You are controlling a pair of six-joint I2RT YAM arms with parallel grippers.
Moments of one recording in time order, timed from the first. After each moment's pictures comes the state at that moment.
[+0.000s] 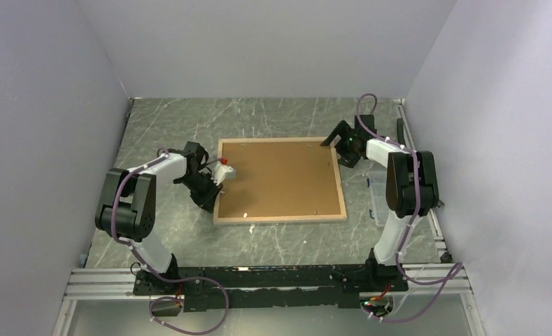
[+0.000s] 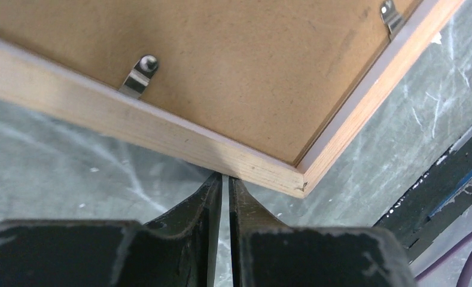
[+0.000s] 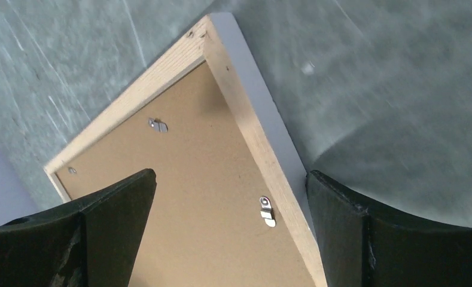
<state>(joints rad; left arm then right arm) -0.19 1.69 0.97 -0.79 0.46 0.68 0.06 1.87 1.13 -0.17 -0.23 0.78</state>
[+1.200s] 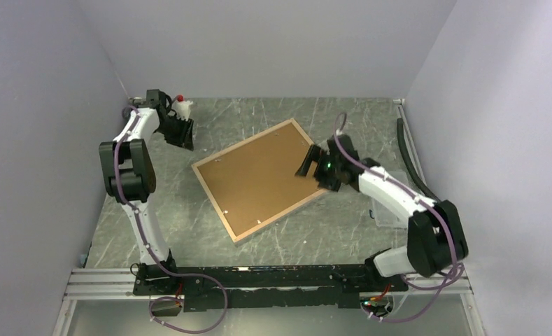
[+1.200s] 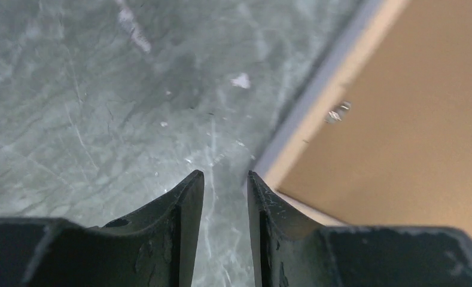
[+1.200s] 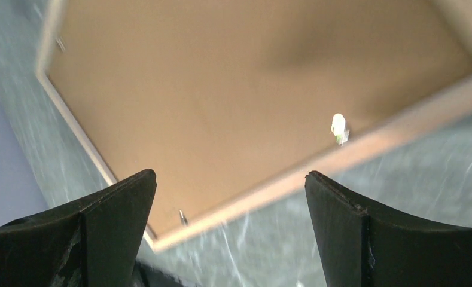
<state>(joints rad) 0.08 2.04 1.71 -0.85 0.45 0.45 0.37 1.44 0.97 -0.36 -0.12 0.77</state>
